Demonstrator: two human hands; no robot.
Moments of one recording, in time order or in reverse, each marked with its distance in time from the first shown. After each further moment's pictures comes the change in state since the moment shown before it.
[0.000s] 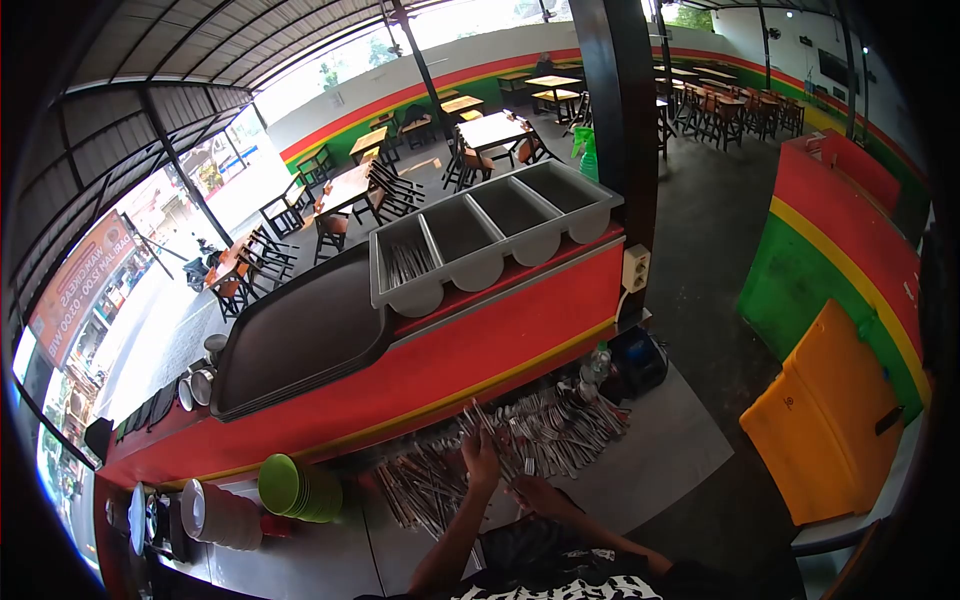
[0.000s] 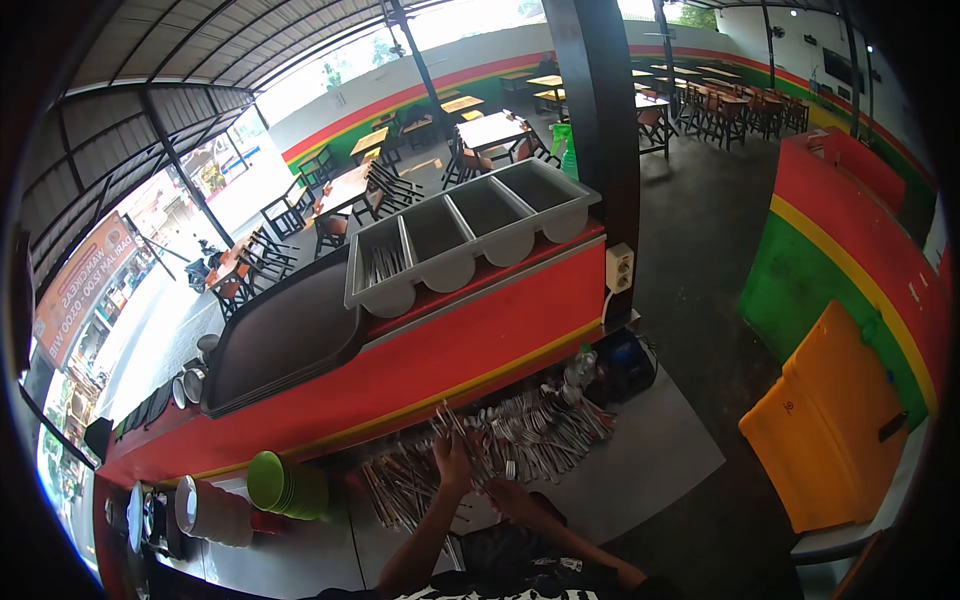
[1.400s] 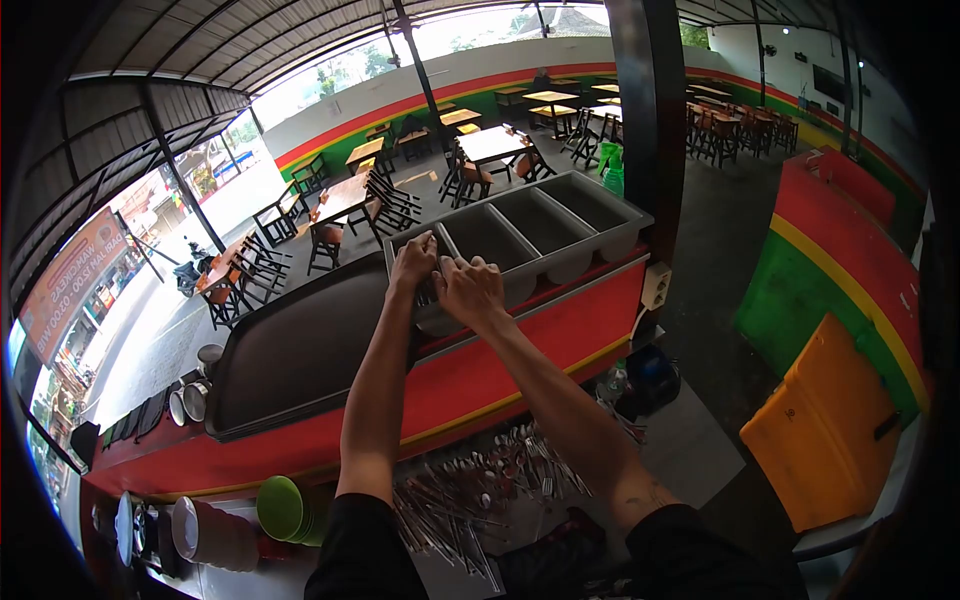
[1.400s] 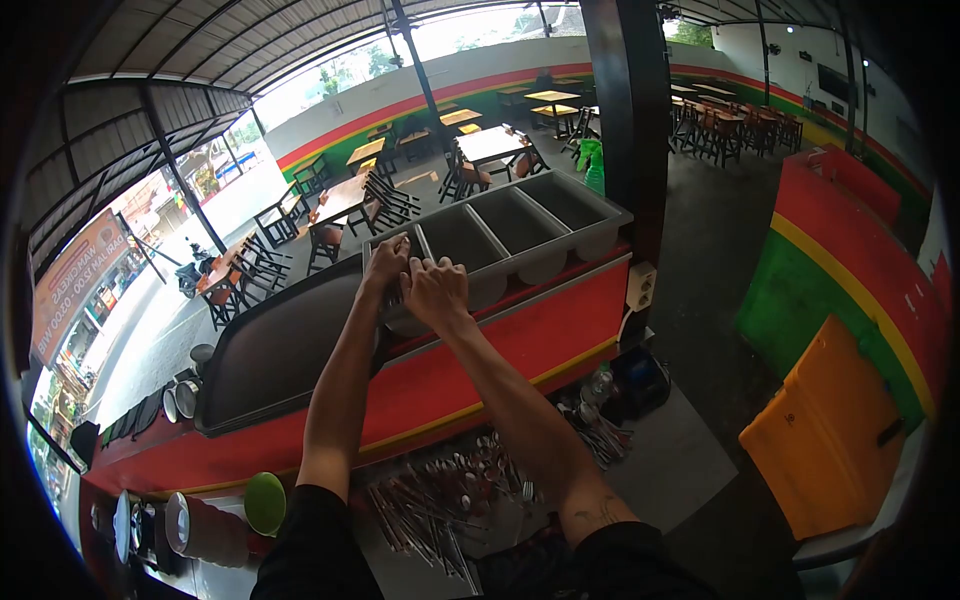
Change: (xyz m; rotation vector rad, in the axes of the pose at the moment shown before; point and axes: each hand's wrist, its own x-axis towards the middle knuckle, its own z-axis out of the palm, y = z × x) left_hand 0.369 0.246 0.048 1.140 -0.114 0.610; right_hand 0.271 -0.343 0.054 -1.424 0.808 -0.790
